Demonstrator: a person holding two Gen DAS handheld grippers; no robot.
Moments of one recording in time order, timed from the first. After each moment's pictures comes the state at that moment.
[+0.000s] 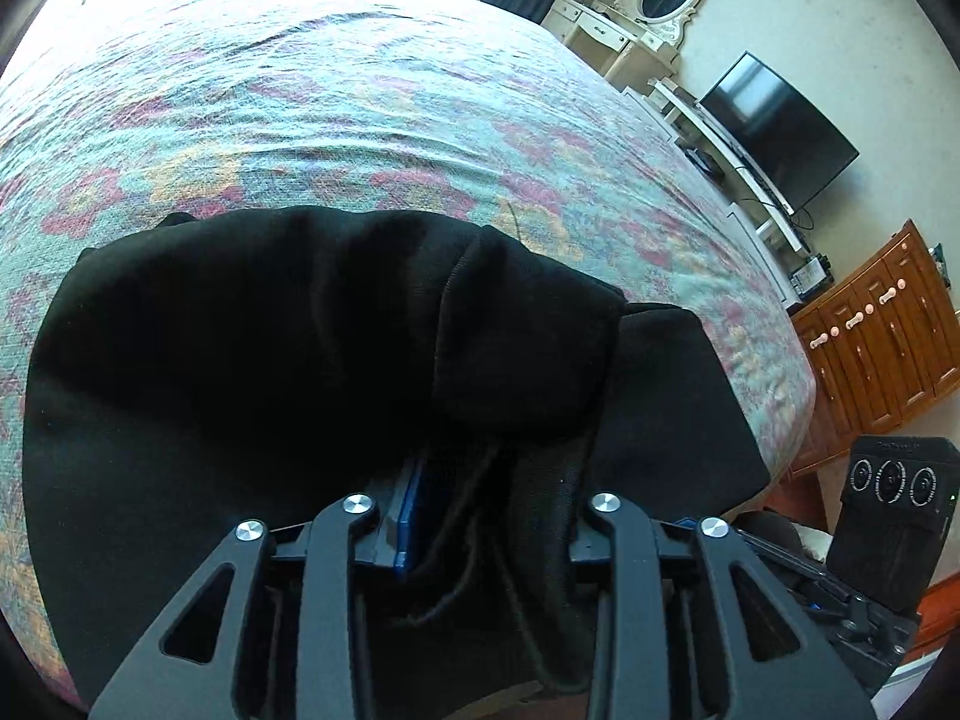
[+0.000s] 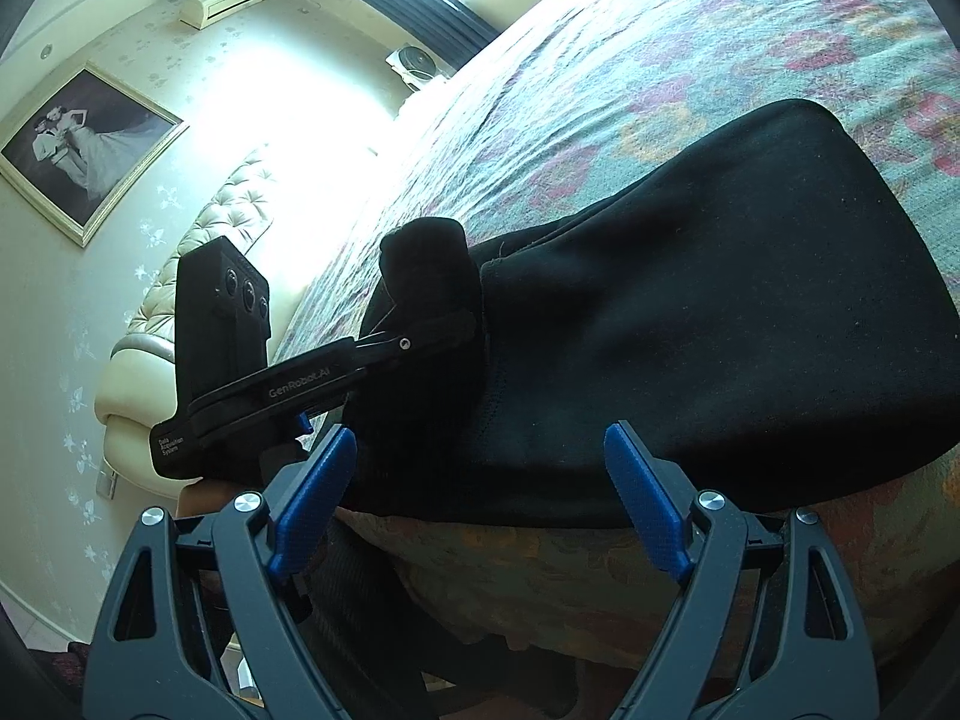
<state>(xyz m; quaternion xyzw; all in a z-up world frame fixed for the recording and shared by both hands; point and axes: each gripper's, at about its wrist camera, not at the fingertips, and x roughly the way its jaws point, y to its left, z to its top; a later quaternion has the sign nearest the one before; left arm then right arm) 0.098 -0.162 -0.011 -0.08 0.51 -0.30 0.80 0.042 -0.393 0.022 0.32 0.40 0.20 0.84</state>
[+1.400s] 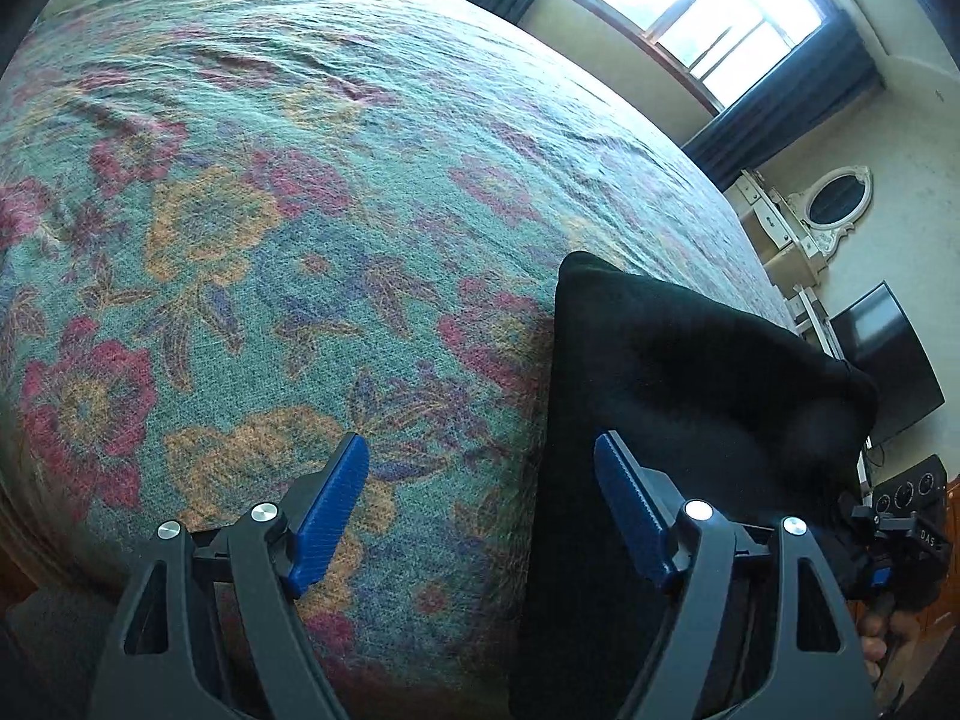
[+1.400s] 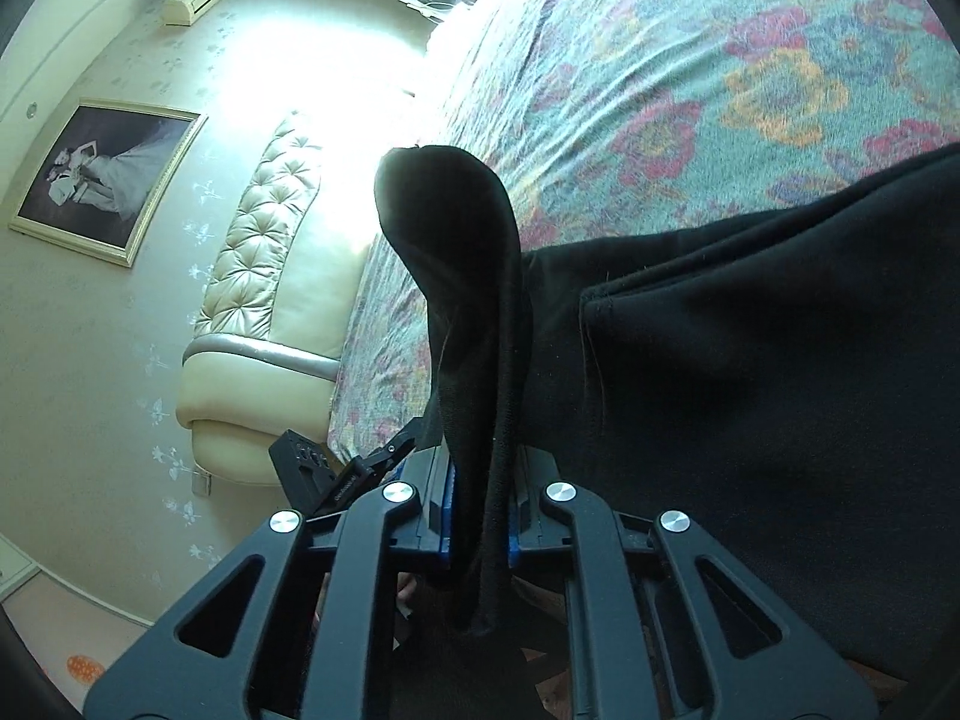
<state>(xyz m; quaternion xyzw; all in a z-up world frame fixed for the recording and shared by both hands) 0.072 0.027 -0.033 -0.25 0.45 -0.08 0.85 0.133 -0.380 0.039 0.39 0.46 0.29 0.74</state>
